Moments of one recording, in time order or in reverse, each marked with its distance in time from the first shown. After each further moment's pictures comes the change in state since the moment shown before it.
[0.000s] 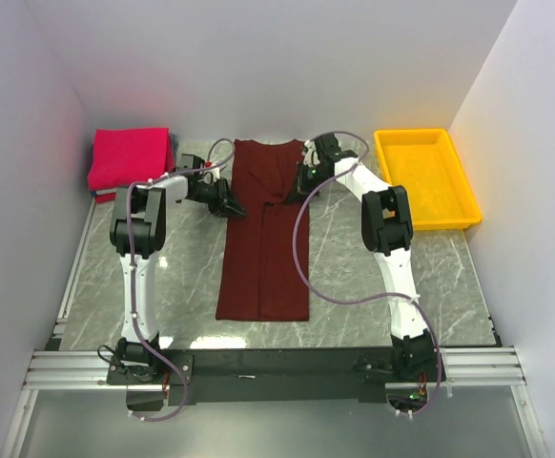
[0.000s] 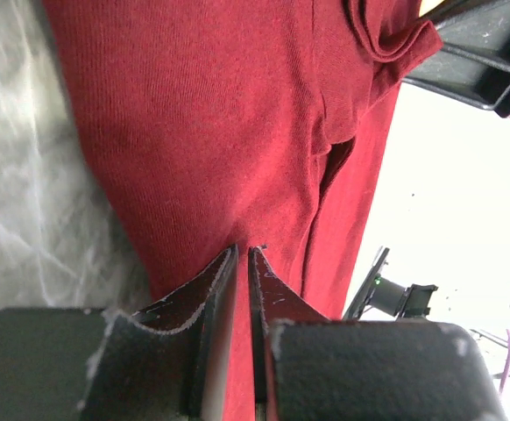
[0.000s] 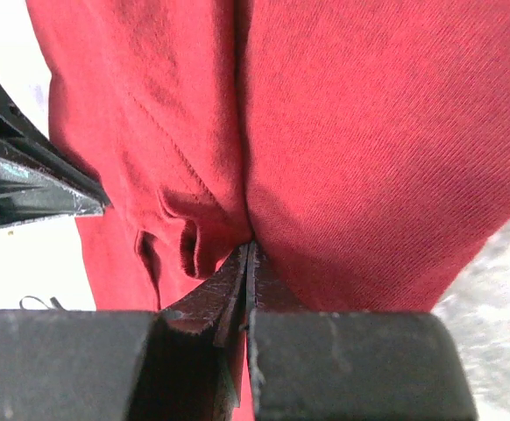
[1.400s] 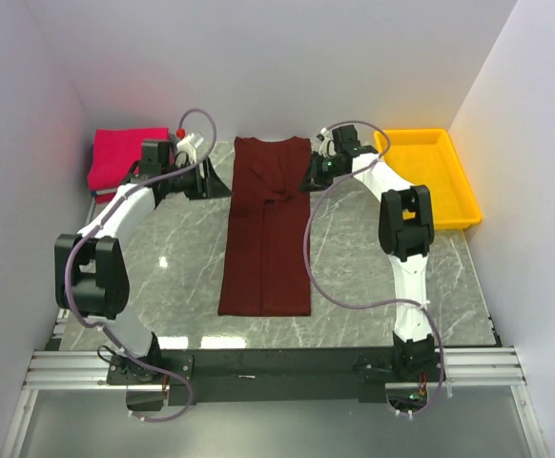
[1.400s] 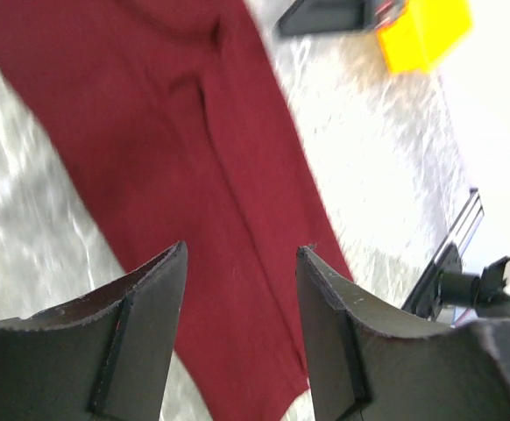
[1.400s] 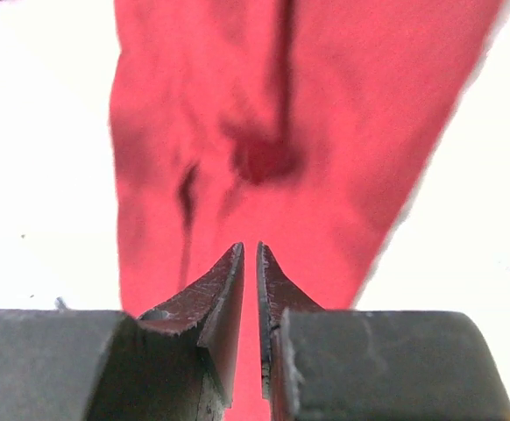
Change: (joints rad) left arm 0.027 -0.658 -0.343 0.091 -0.106 0.174; right arm -0.053 -0.201 -0.187 0.087 0.002 -0.023
